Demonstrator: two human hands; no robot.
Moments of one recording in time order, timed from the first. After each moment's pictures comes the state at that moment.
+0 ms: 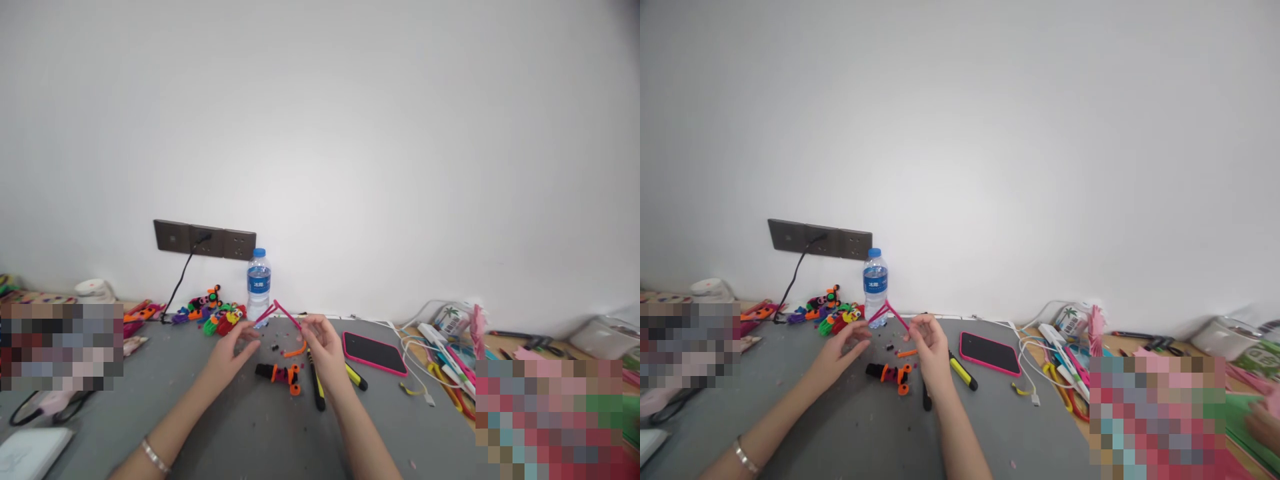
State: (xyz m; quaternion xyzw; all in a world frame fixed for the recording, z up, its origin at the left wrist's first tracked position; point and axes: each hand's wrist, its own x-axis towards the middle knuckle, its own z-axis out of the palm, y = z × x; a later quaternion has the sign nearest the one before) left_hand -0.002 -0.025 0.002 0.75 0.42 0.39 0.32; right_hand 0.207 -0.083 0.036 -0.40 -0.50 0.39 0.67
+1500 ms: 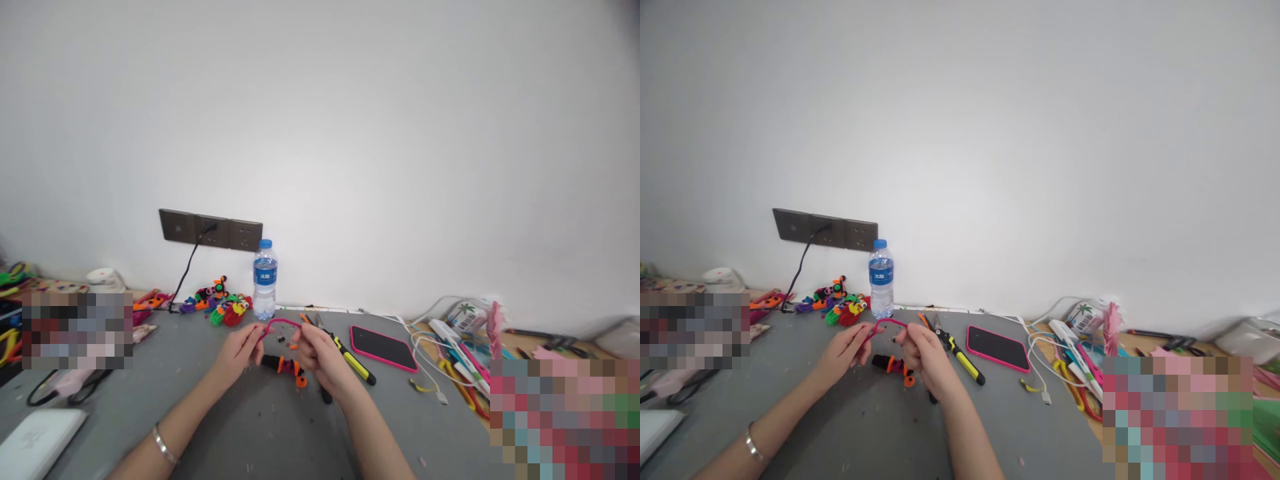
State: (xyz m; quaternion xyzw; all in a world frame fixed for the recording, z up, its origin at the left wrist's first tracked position) left_hand 0.009 -0.043 0.013 0.71 0.38 0.39 0.45; right_hand 0.204 -0.086 0.028 -0.33 -0.42 0.66 0.54
